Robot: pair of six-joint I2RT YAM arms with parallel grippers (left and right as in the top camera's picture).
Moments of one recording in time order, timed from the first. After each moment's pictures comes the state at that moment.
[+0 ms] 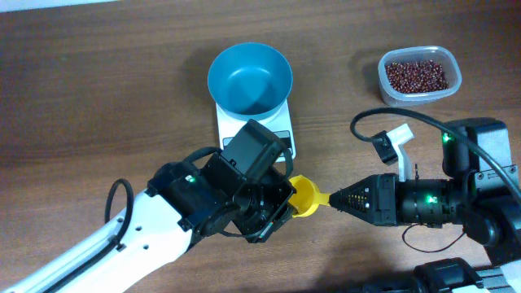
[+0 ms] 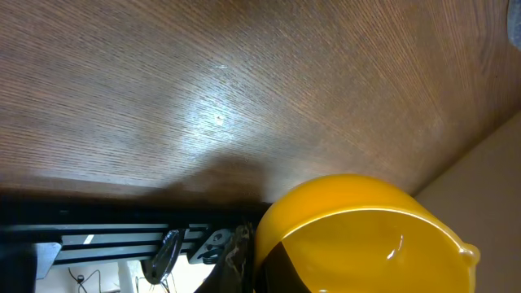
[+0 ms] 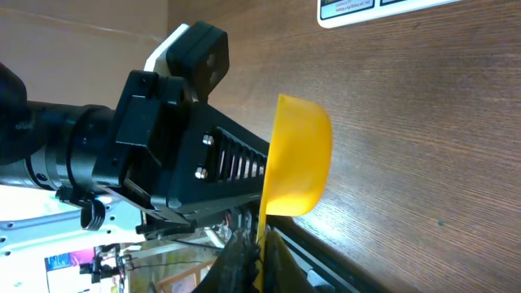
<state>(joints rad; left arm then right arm) -0.87 1.35 0.91 -0.63 0.37 -1.57 0.07 0.72 0.64 -0.94 -0.95 0.39</state>
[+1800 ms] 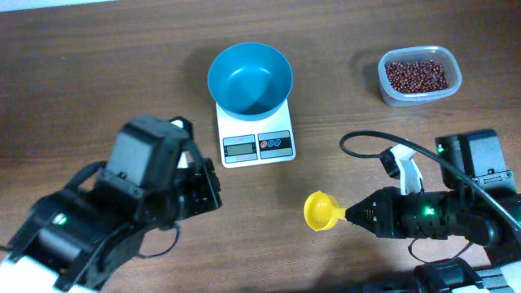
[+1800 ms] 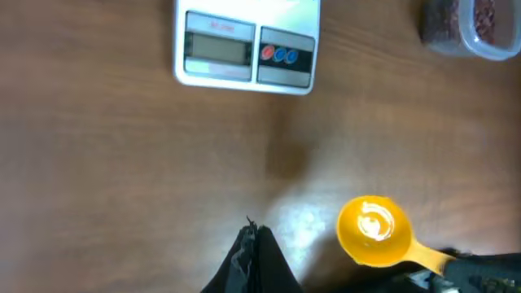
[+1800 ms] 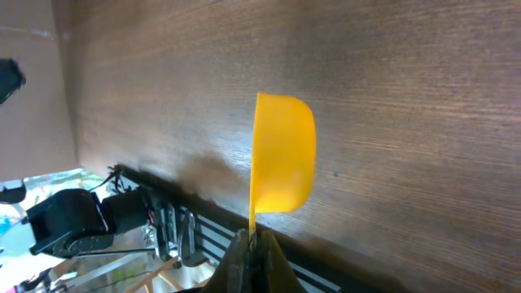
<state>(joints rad) -0.62 1.01 0.92 -0.87 0.12 -0.75 0.07 0.72 0.64 -1.12 -0.70 0.31</state>
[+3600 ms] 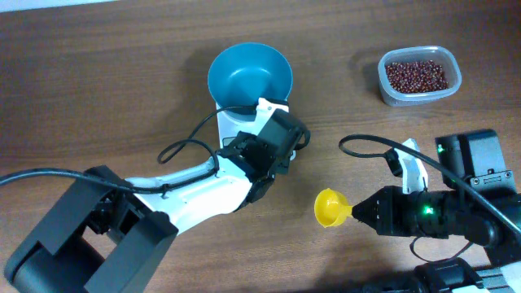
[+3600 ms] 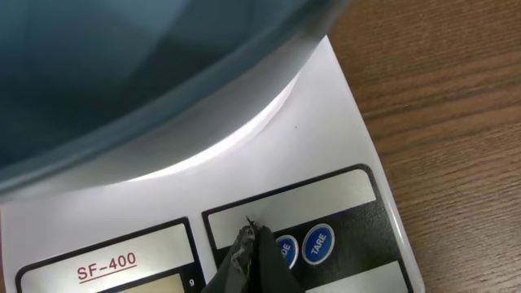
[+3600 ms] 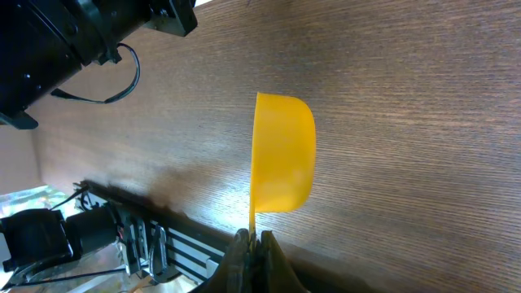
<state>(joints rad) -0.83 1.82 0.92 -0.02 -0.37 -0.38 0.07 0.72 0.64 -1.11 -0.60 0.31</state>
